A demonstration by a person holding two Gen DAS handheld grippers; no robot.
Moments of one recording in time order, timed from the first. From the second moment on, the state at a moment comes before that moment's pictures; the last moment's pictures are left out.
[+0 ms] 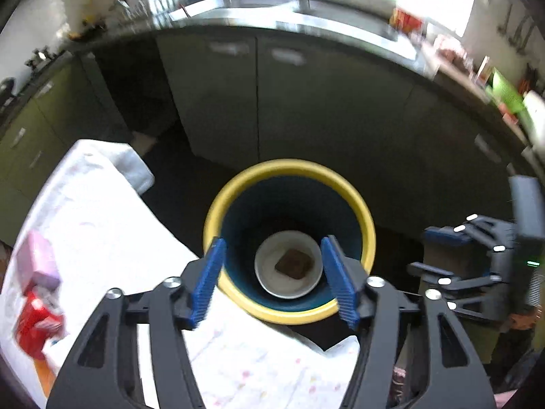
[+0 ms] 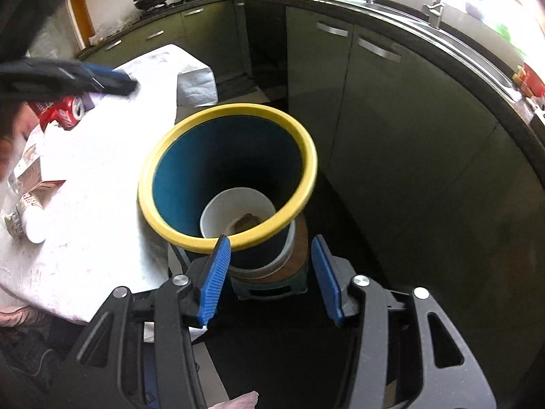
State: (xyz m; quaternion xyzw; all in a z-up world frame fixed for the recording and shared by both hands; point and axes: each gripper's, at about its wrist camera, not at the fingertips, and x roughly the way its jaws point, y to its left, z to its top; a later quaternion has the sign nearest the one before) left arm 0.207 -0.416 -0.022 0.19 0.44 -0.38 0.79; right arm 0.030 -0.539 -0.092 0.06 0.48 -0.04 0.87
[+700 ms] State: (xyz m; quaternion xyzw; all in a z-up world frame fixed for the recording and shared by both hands) left arm 0.076 -0.063 0.003 0.05 0.34 -0.20 0.92; right arm 0.087 -0.299 -0.057 -0.11 0.46 0.31 0.83
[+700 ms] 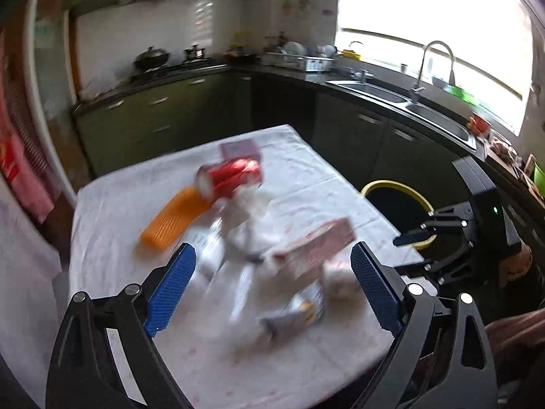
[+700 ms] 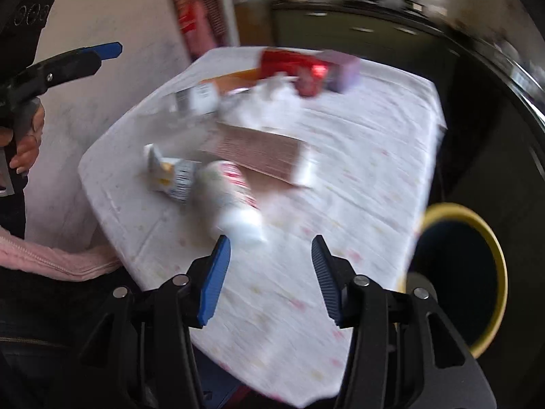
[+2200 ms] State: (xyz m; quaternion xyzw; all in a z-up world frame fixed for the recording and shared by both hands) left arm 0.065 -0.061 -0.054 0.04 0.37 -0.22 0.90; right arm 0.136 -0.477 -0.109 0.03 0.55 0.04 0.84
